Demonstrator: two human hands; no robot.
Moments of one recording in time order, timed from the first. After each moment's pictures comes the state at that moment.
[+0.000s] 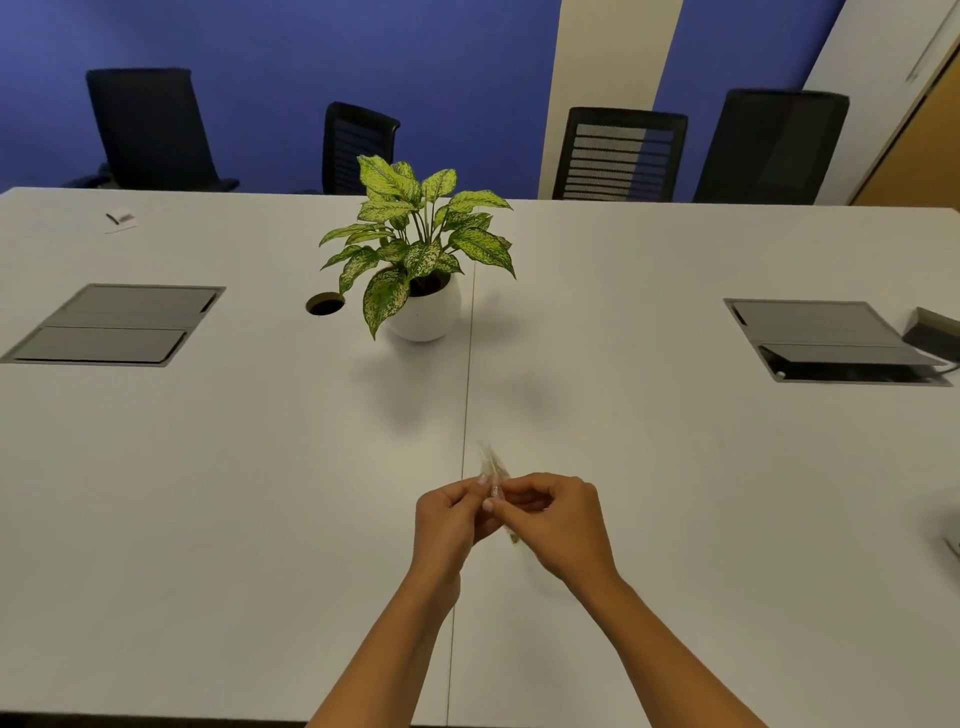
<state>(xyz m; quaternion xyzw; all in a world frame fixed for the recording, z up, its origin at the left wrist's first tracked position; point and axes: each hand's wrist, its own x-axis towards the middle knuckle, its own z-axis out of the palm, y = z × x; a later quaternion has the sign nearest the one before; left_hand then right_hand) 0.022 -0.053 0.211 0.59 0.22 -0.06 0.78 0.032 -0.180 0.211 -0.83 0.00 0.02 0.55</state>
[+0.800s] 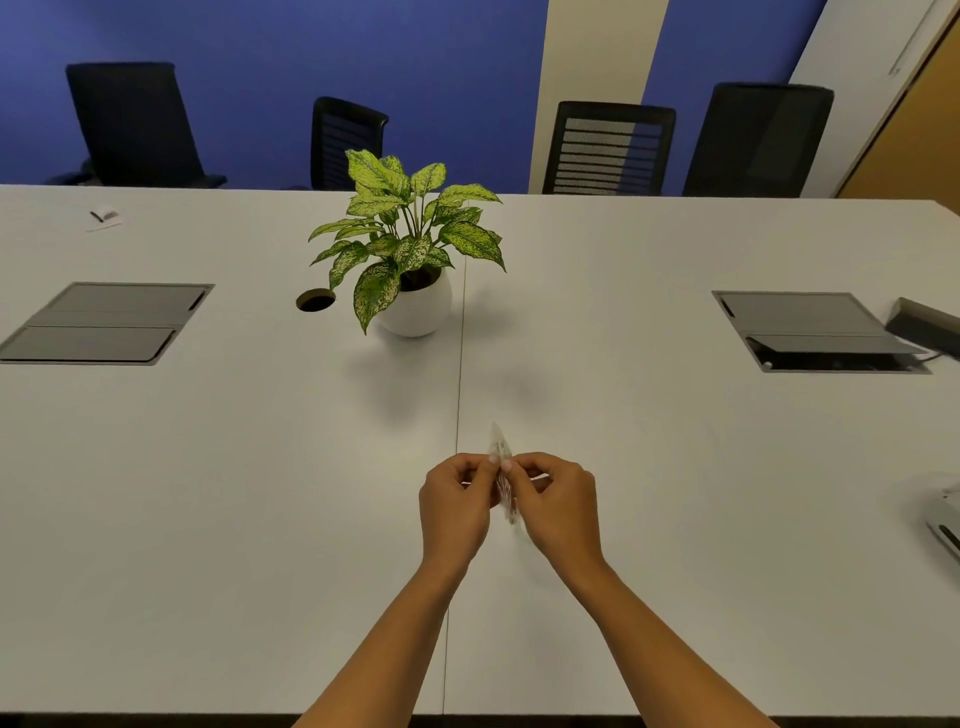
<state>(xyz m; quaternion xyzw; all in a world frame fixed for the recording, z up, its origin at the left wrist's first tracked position) 0.032 -0.068 0.203 0.73 0.17 0.04 0.66 0.036 -0.175 0.209 -0.84 0.06 -0.06 0.54</state>
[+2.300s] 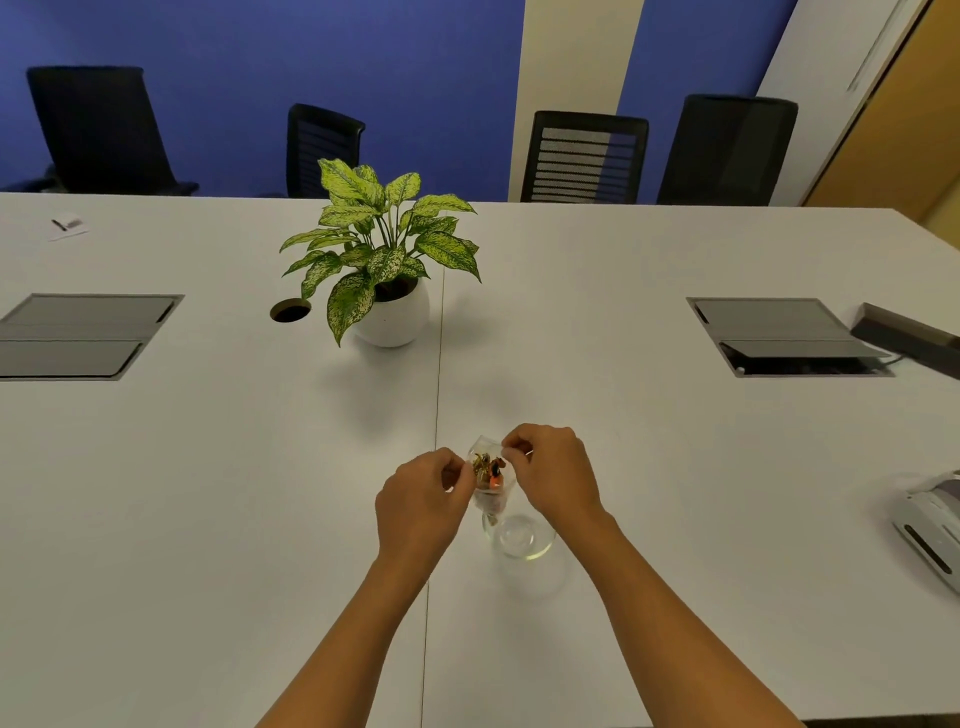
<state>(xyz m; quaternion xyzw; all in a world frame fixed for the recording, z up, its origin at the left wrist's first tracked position) 0.055 -0.056 0.205 0.93 0.08 0.11 0.35 0.090 -0.207 0.222 -0.94 -0.02 -0.05 0.34</state>
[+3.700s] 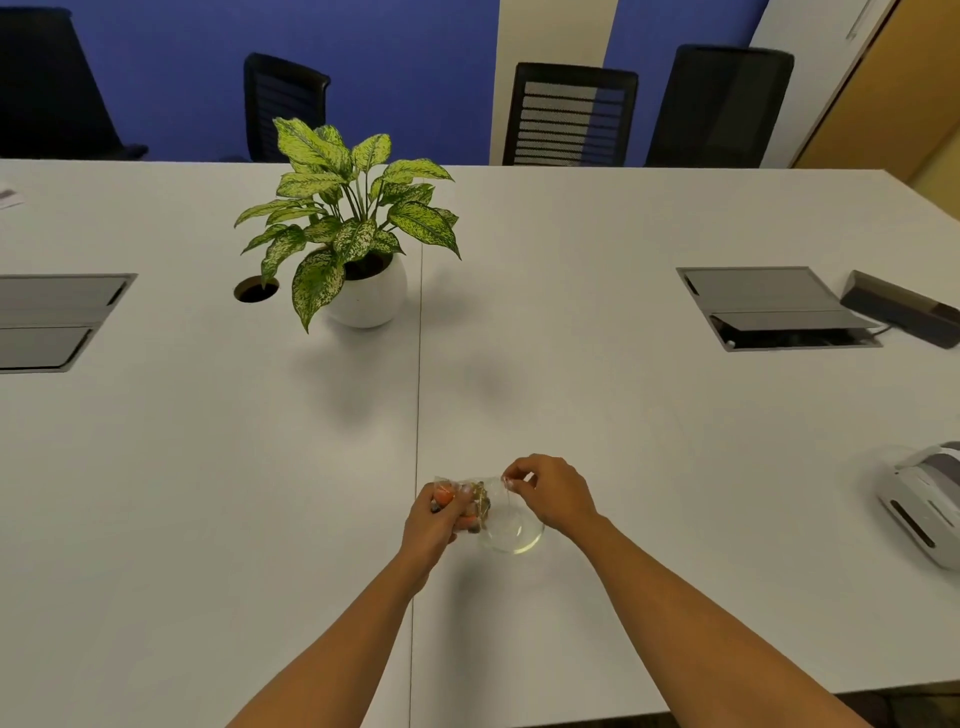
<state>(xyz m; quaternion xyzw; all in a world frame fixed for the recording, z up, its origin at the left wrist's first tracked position) 0.089 -0.068 0.086 0.69 0.20 -0.18 0.67 0.130 -0.254 0.098 -0.94 0.00 0.12 0.33</state>
